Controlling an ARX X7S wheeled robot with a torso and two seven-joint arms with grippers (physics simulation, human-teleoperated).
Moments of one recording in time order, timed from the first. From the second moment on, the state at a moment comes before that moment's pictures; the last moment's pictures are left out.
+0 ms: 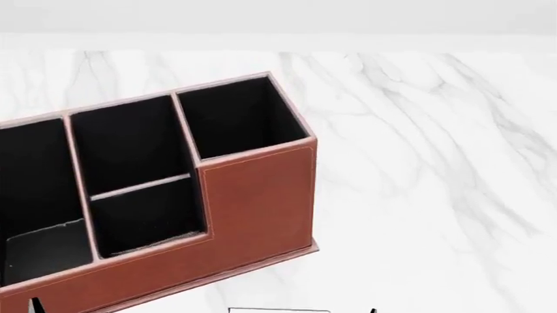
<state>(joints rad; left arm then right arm) 0.15 -0.24 0.20 0.03 0.15 0.82 -0.52 -0.16 0.22 -0.22 -0.02 0.07 -0.84 0.35</state>
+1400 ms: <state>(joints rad) 0.15 -0.27 0.23 0.03 0.15 0.81 -0.56 -0.15 0.23 -0.24 0.00 0.05 -0.88 0.39</state>
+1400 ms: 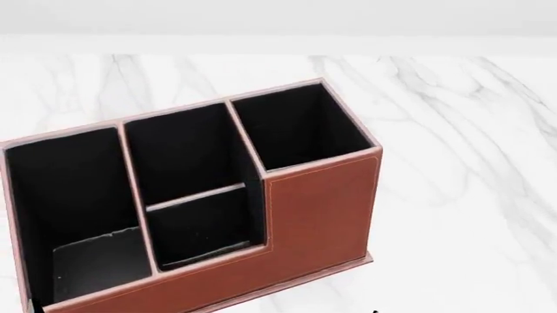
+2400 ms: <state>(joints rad) 0.10 -0.38 0.26 0.10 0.02 0.68 -0.48 -0.14 0.25 -0.27 0.01 0.06 -0.87 0.39</state>
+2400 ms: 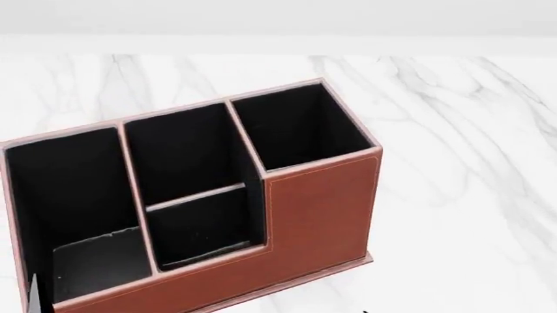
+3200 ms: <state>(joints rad) -0.19 -0.57 0.45 0.01 -0.40 0.33 -0.01 -0.13 0.25 -0.29 0.03 0.05 -0.88 0.40</state>
